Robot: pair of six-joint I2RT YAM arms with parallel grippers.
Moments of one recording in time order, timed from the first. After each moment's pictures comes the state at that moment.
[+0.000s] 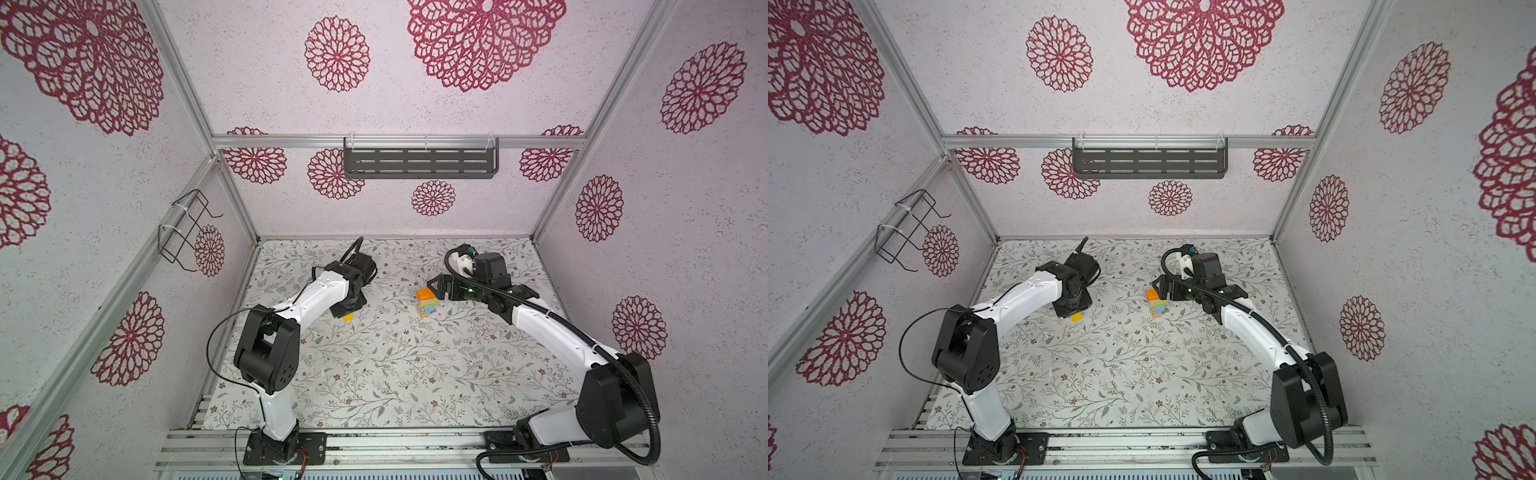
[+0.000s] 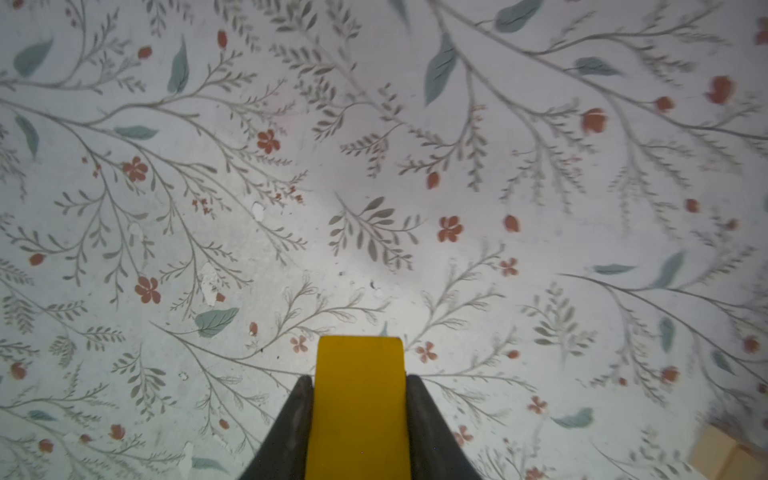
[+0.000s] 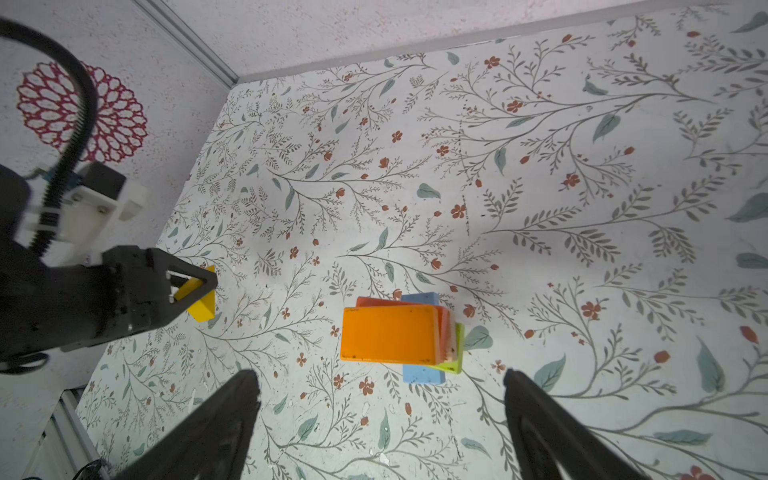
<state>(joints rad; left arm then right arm) -0.50 1.88 1.58 -1.04 -0.33 -0.94 0.37 1.41 1.07 -0.29 -0.29 0.36</state>
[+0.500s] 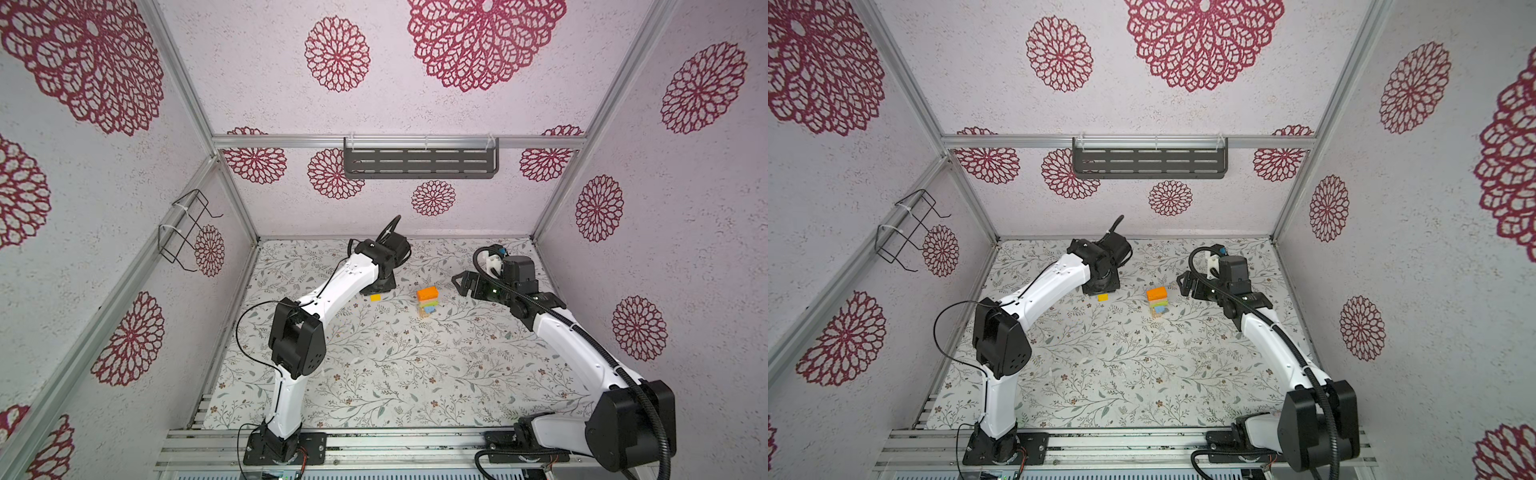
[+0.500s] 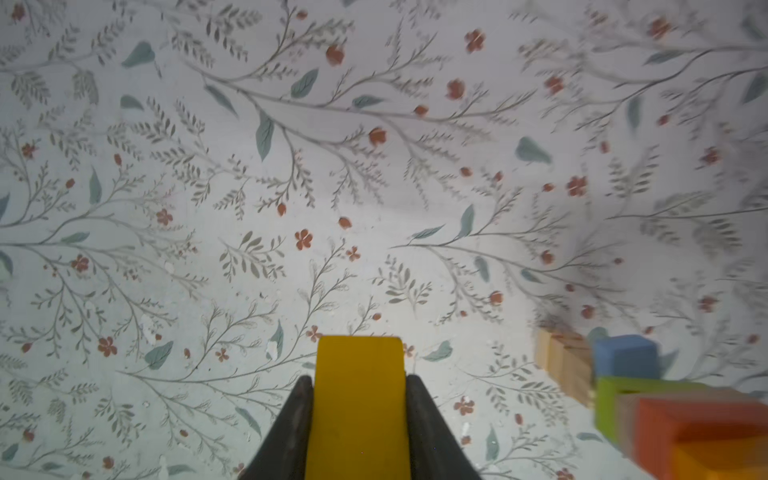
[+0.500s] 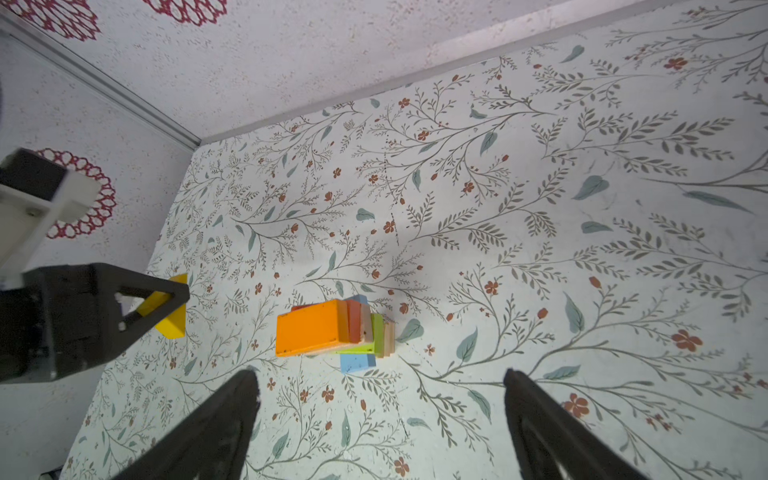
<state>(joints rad) -0.64 2.04 1.85 -1.20 -0.35 -0.83 0.24 1.28 0.99 -0.34 -0.28 0.38</state>
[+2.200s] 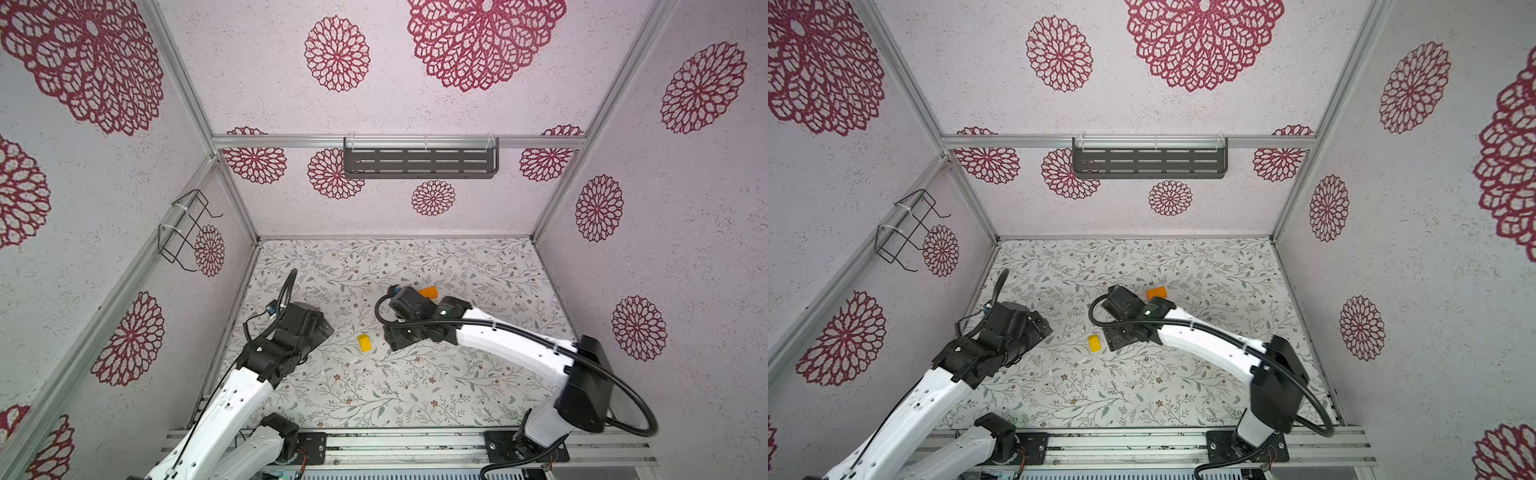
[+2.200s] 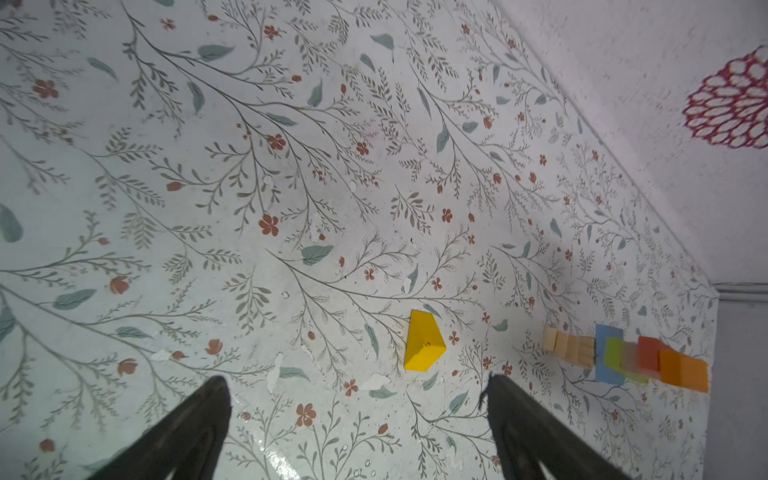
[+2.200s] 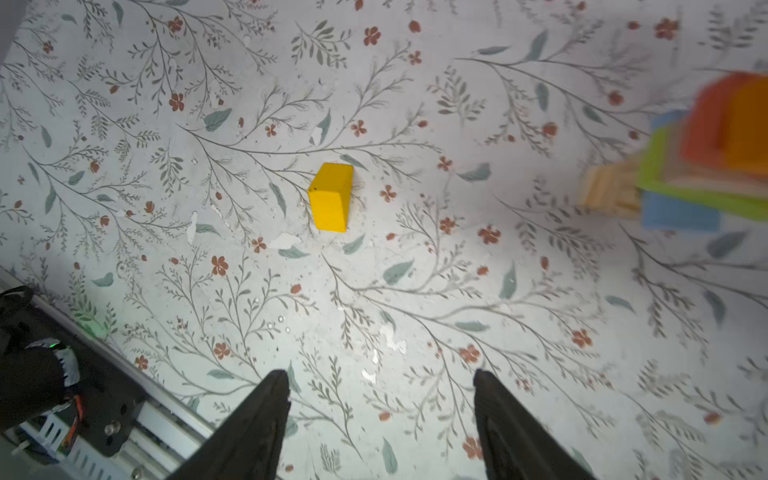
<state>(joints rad) -0.40 0.83 0.84 -0.91 -0.30 -1.03 1.01 1.71 1.44 -0.79 0.08 0.50</state>
